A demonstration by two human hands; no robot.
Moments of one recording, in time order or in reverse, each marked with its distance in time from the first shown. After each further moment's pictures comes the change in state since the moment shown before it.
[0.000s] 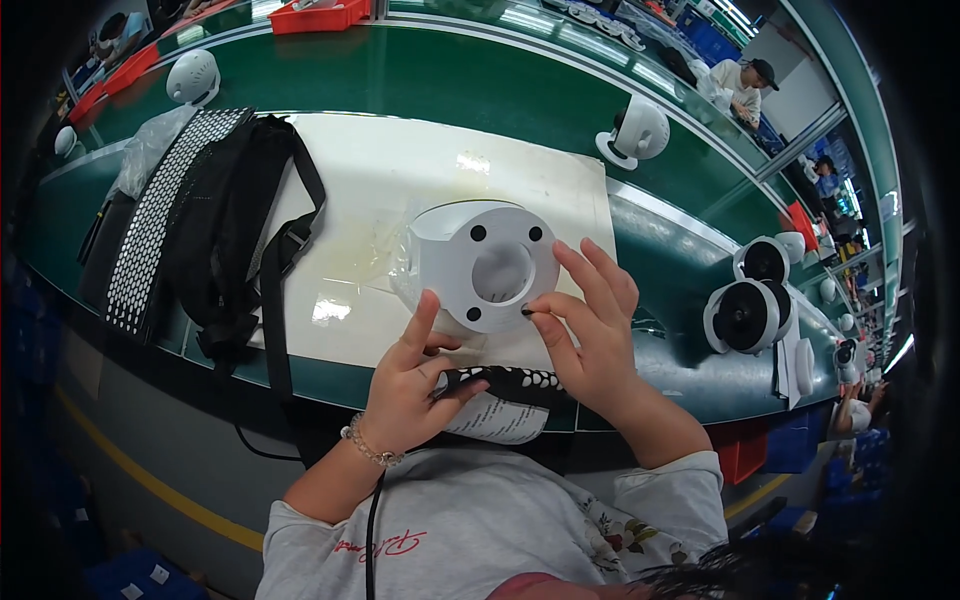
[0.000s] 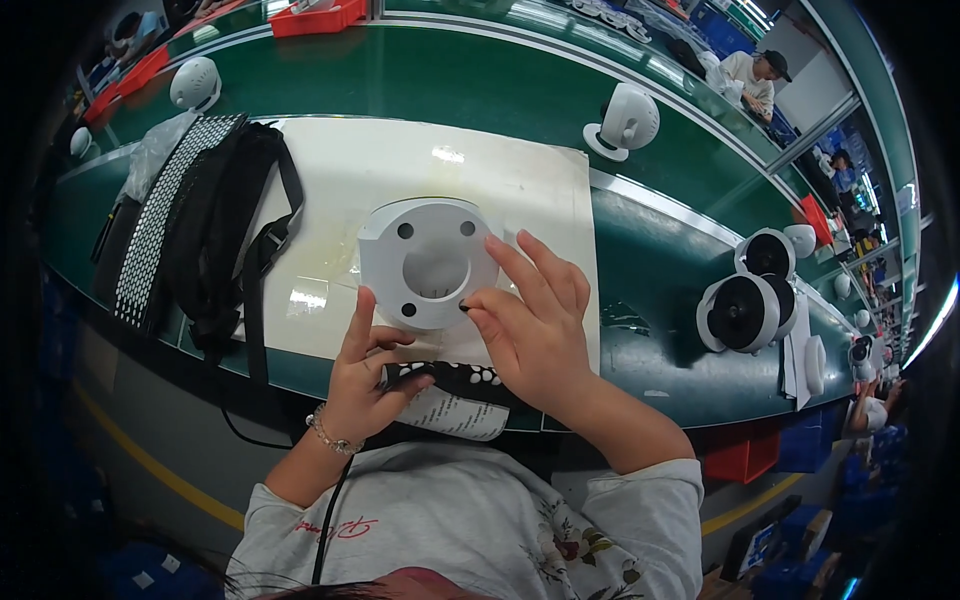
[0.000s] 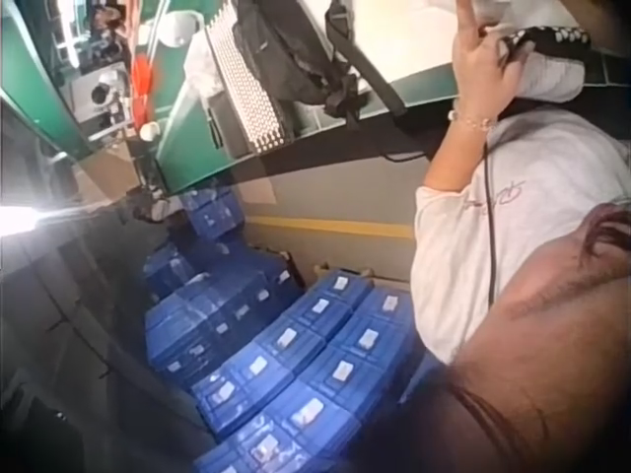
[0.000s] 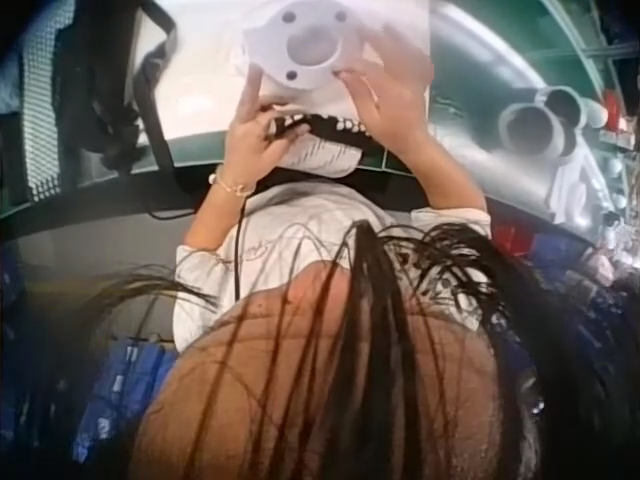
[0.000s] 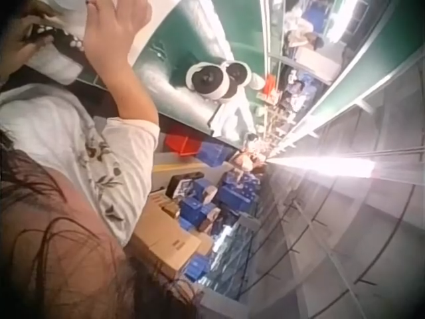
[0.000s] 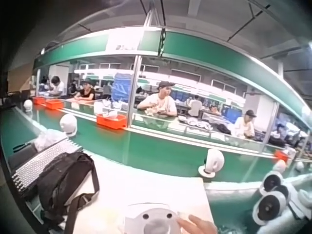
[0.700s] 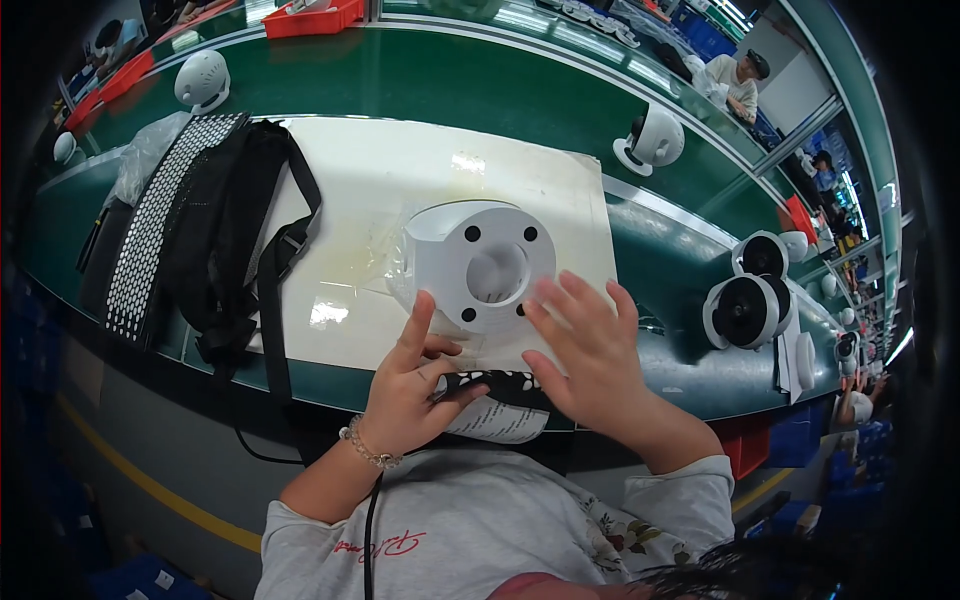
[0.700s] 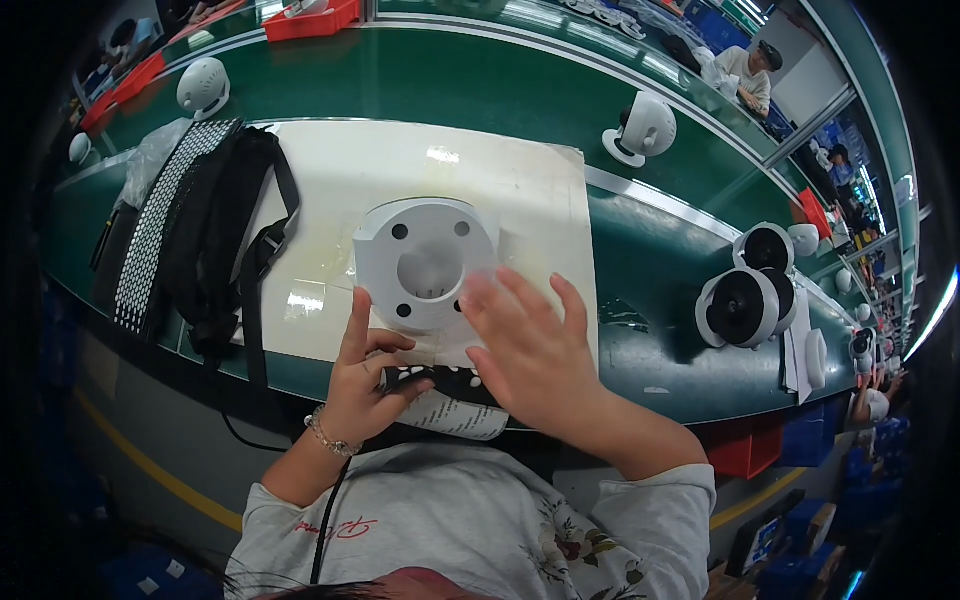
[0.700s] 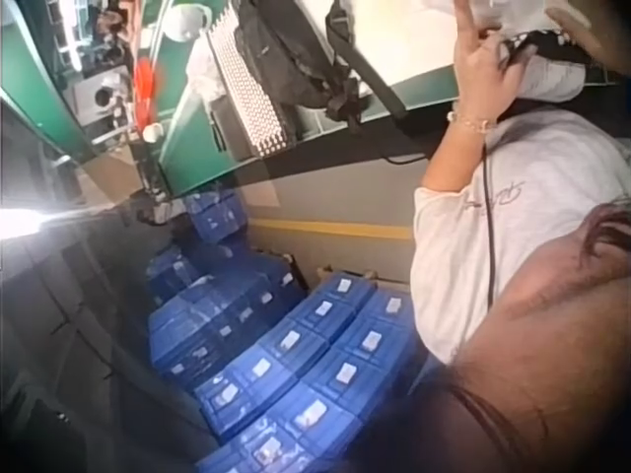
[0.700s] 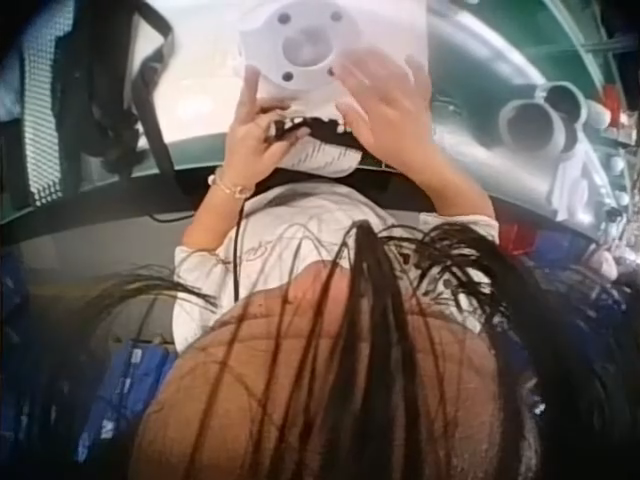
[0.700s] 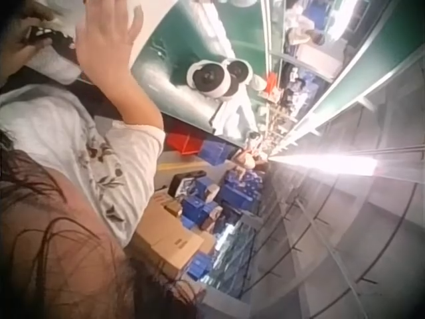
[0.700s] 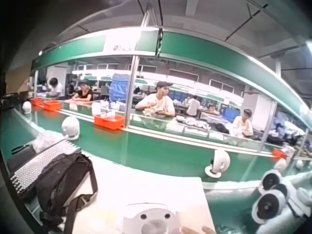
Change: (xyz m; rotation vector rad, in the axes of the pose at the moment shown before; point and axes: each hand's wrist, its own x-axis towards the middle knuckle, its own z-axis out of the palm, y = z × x) left_hand 0.000 -0.001 -0.004 -0.043 -0.039 -0.012; right_hand -0.011 -0.010 -0.013 -0.213 -0.154 -0.116
